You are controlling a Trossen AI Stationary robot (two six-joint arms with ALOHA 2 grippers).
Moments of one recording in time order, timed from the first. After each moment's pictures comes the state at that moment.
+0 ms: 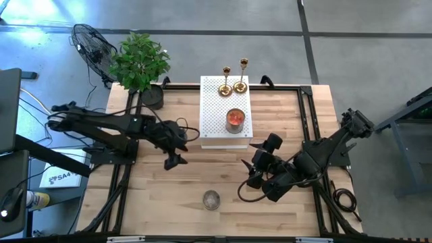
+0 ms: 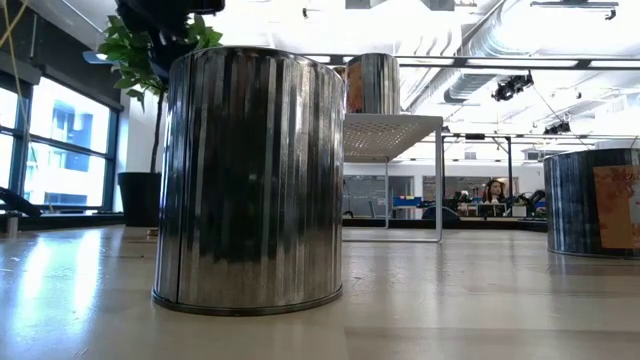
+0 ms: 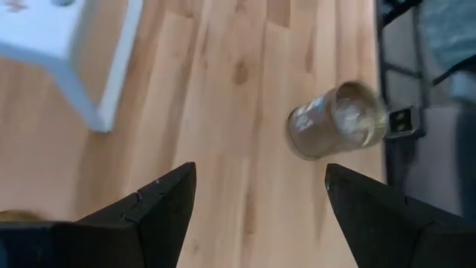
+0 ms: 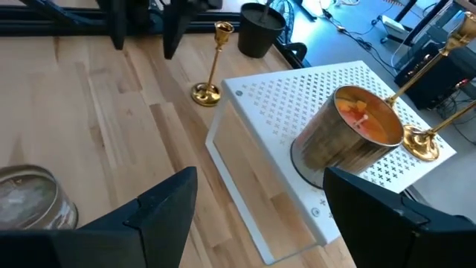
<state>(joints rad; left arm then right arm) -0.09 1.15 0.95 -0.60 0.18 -0.39 0.60 1.55 1.49 -1.02 0.96 0.70</state>
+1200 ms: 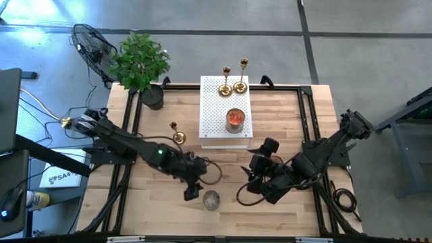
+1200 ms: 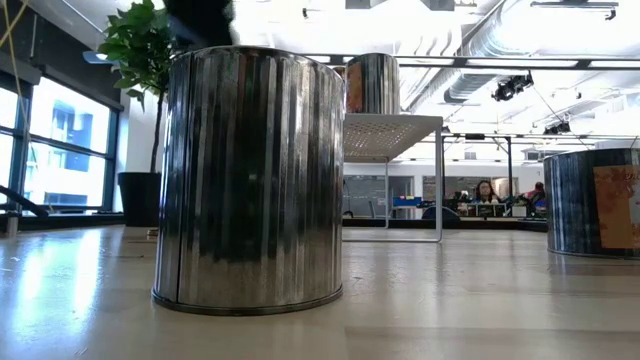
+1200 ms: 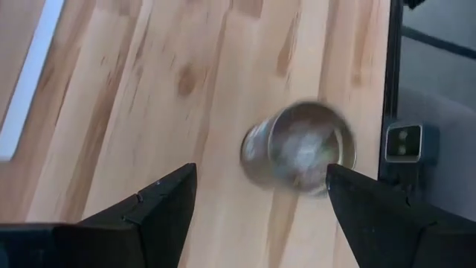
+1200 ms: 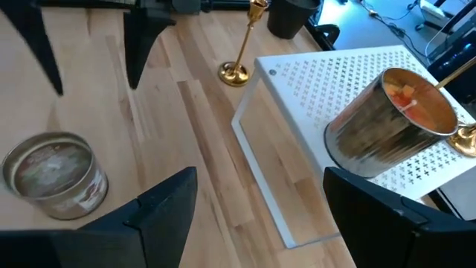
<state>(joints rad) -0.42 1.60 1.35 -0.69 -0.11 -0.64 0.61 1.57 1.49 -1.00 0.85 0.67</state>
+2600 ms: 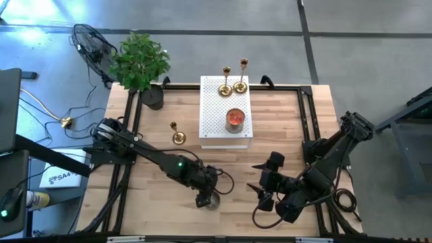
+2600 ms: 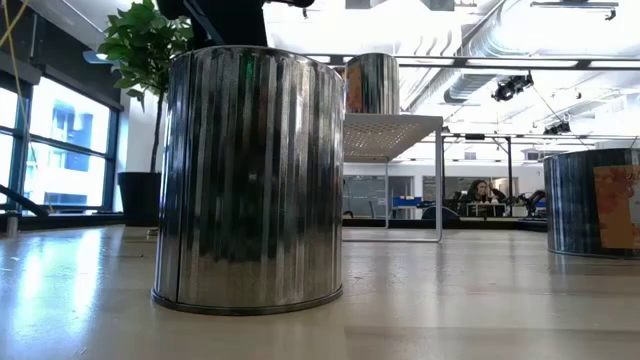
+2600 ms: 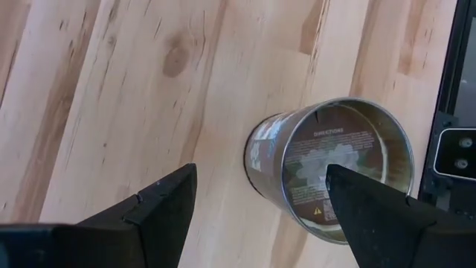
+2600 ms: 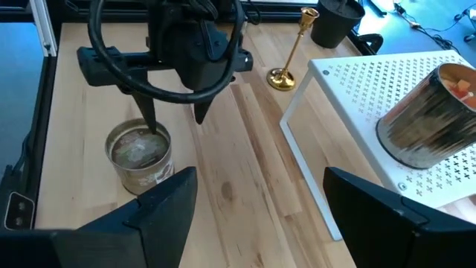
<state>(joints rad) -0.43 1.82 1.44 -0.69 -0.10 -0.69 0.77 1.57 1.49 -0.97 0.86 0.76</state>
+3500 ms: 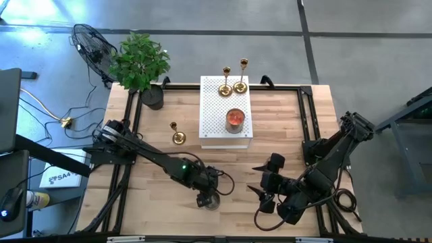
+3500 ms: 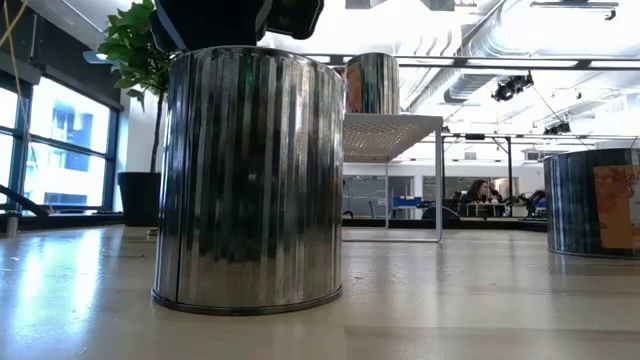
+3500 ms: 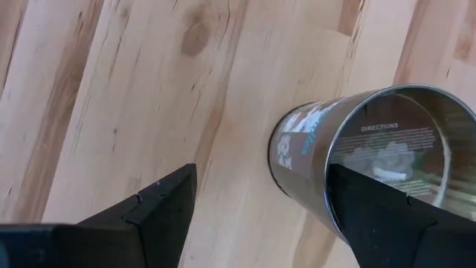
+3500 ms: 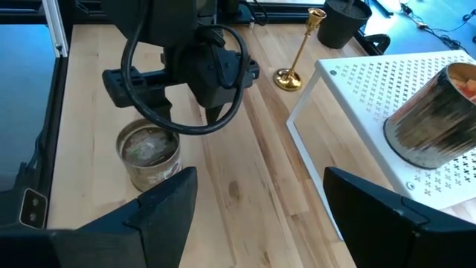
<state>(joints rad) -0.43 1.87 1.44 -0.72 -0.12 -0.71 0.79 1.57 1.49 -0.96 0.86 0.76</state>
